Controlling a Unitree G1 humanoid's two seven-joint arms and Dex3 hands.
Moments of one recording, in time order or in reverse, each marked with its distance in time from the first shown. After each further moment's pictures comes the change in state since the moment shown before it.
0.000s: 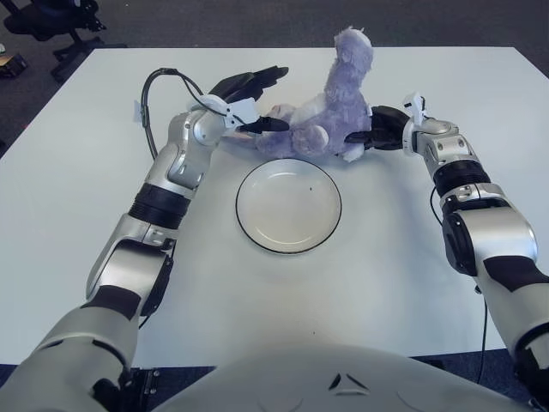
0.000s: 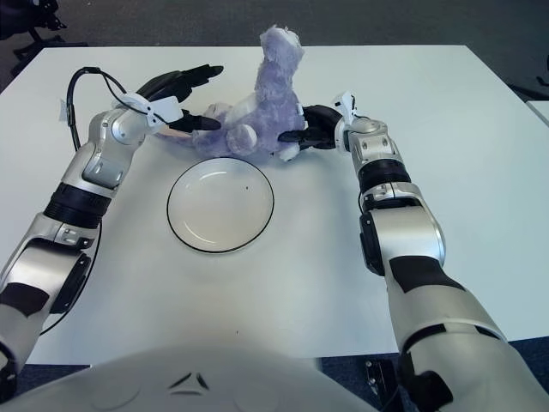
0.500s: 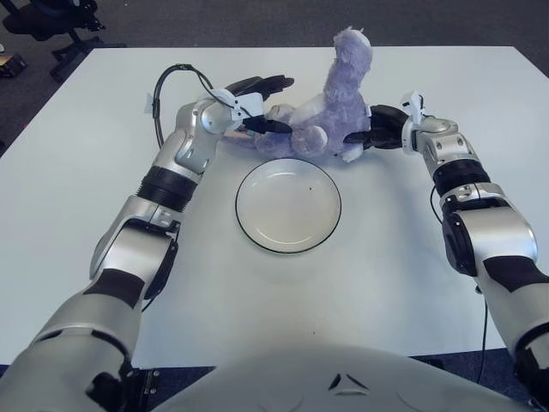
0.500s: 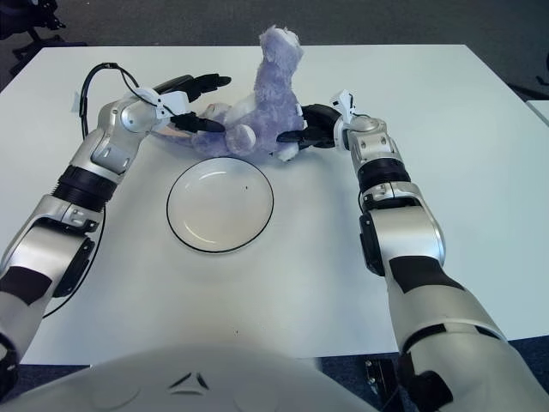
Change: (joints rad) left arm -0.076 -0.010 -0.068 0.111 0.015 0.007 -0.031; right arm 0.000 -0.001 0.002 -0.013 -0.007 0.010 0.000
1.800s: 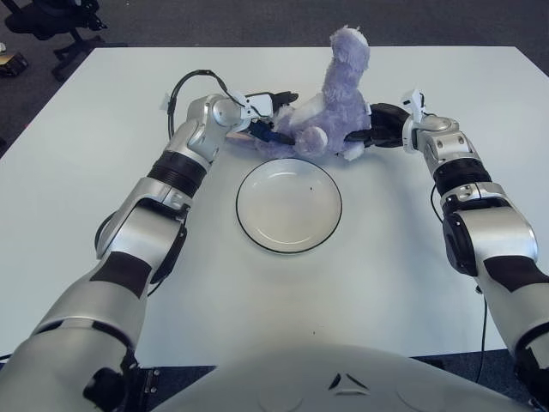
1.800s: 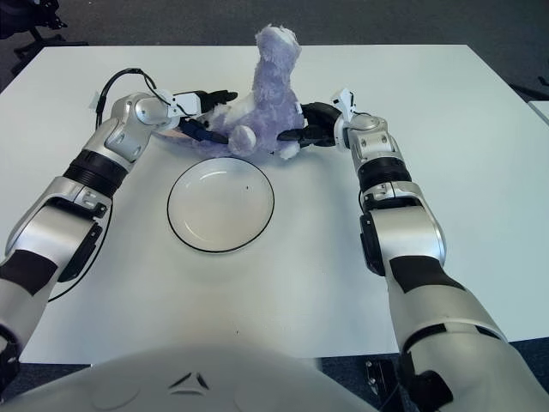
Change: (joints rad) left arm -0.068 -0.011 -0.054 0.145 -0.052 -0.033 -0.203; right arm 0.000 -0.009 -0.020 -0.011 0.000 0.002 -0.020
